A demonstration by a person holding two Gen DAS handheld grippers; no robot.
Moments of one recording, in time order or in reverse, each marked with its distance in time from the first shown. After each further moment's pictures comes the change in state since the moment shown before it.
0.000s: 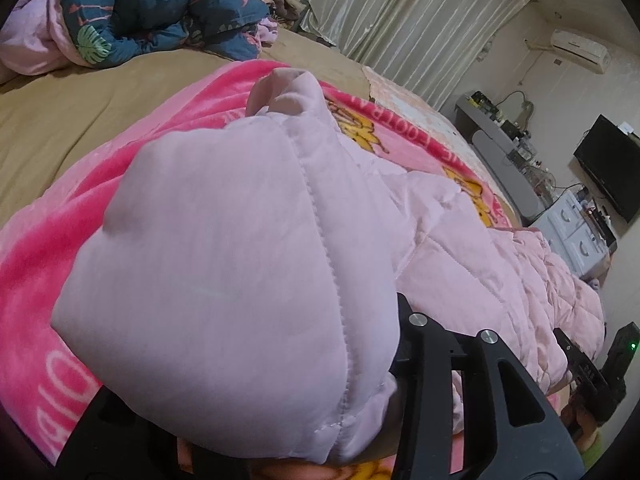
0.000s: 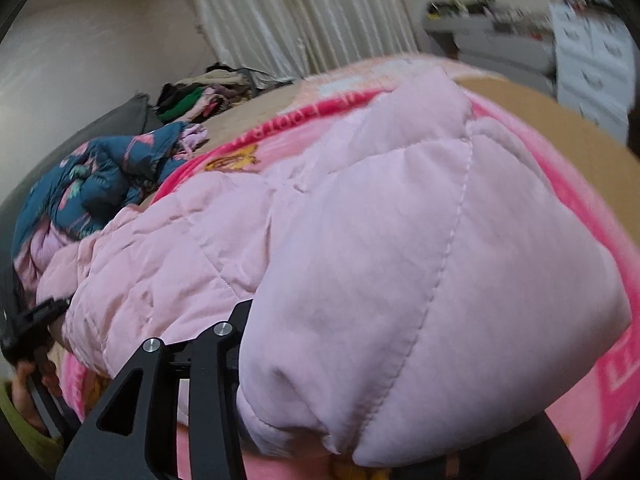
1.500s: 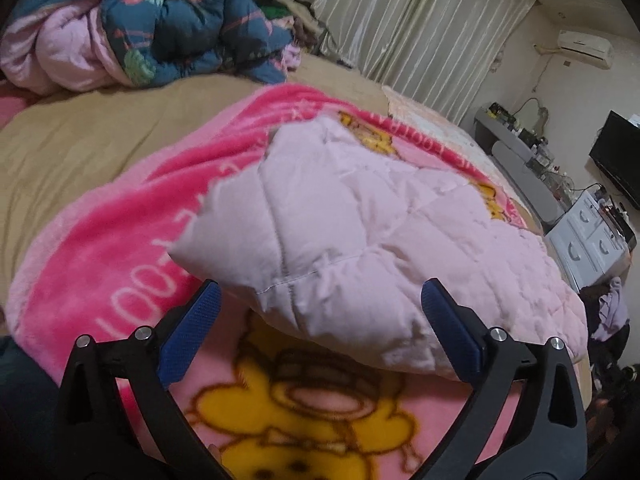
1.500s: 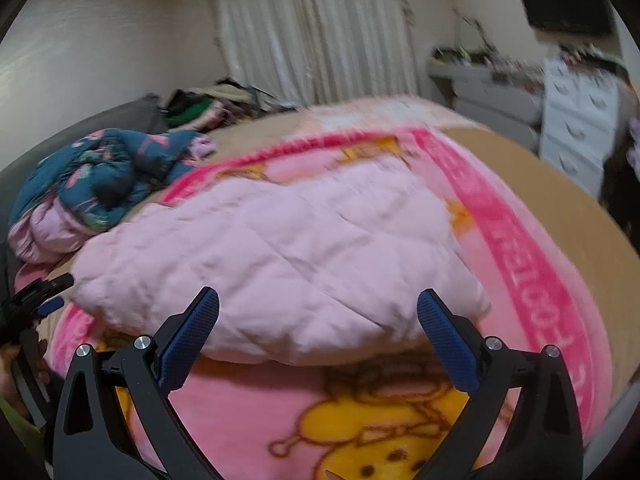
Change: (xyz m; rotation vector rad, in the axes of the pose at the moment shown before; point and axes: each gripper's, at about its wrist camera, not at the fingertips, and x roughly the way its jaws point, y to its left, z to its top) left arm -0.077 -0.007 -0.048 0.028 -0.110 0.108; right arm -0.113 0.051 -0.044 -0.182 -0.143 -0.060
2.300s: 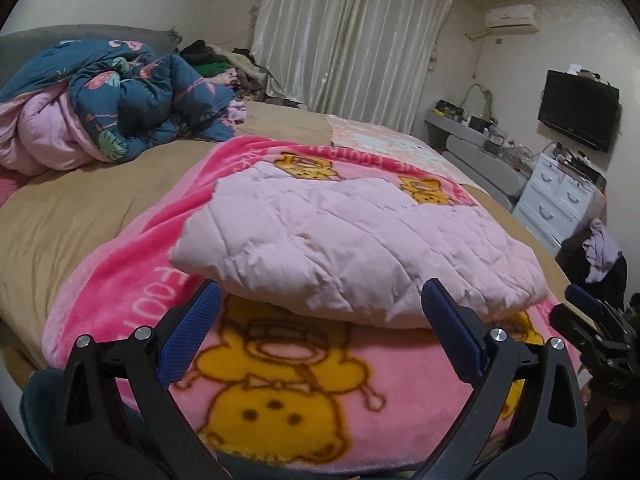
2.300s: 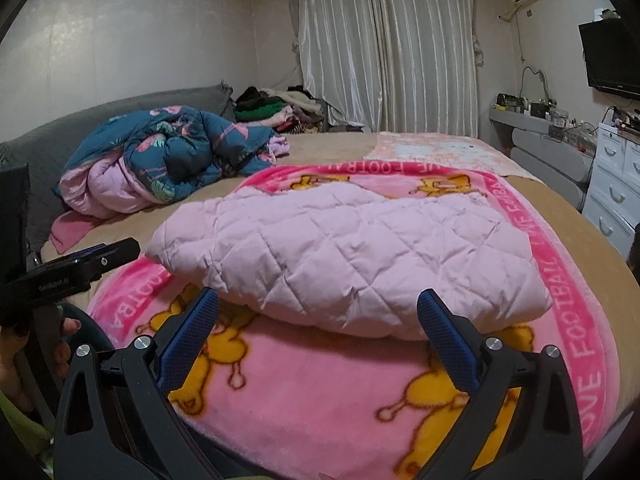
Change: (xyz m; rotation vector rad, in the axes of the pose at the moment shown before) left arm -0.089 -0.052 -0.045 0.231 -0.126 -0.079; right arm -0.054 0.102 -0.033 -0.187 -0.046 0.124
